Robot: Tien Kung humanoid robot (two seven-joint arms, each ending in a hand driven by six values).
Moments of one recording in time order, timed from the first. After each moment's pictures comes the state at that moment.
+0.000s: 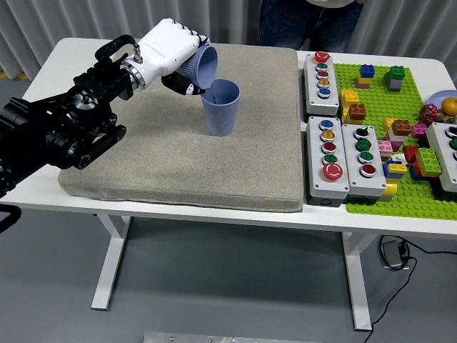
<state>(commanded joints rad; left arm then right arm) -1.13 0.25 -0.32 -0.60 1.95 0.39 -0.13 0.17 -0.07 2.11 0.21 -2.27 0.00 -0.22</state>
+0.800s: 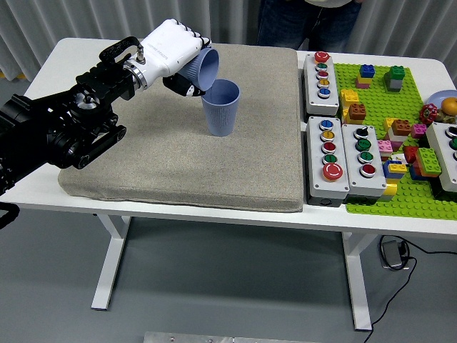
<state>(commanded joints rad) -1.15 0.25 -0.29 -0.61 1.96 0.39 -0.12 0.17 -0.07 2.11 0.21 -2.27 0.00 -0.22</state>
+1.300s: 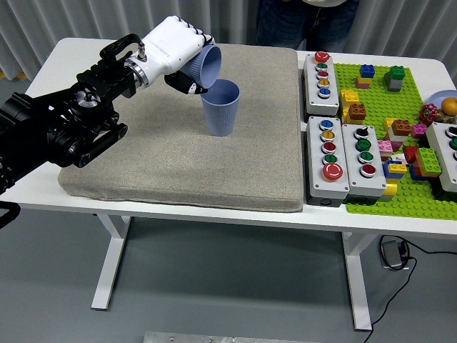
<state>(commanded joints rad) -1.15 0.25 -0.30 -0.62 1.97 0.39 -0.12 0.17 -0.07 2.11 0.21 -2.27 -0.01 -0.22</state>
